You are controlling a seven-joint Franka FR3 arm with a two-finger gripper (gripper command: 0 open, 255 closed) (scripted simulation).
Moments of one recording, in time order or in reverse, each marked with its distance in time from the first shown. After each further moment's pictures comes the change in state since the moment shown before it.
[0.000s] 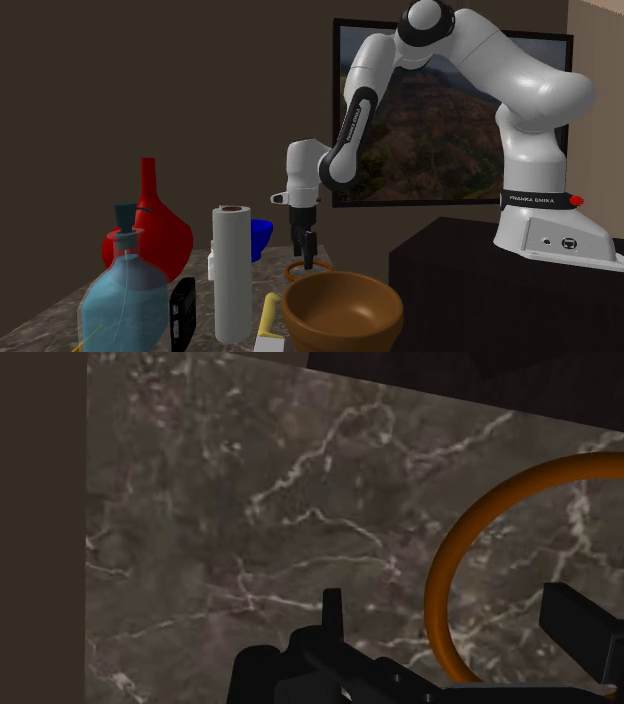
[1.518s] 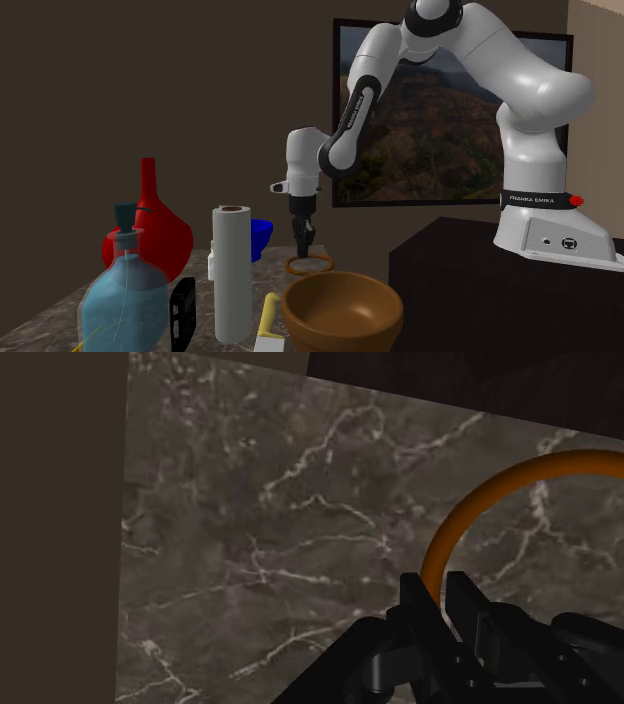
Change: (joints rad) arm -0.018 -0.077 0.024 -0.031 0.016 -0.047 -0.013
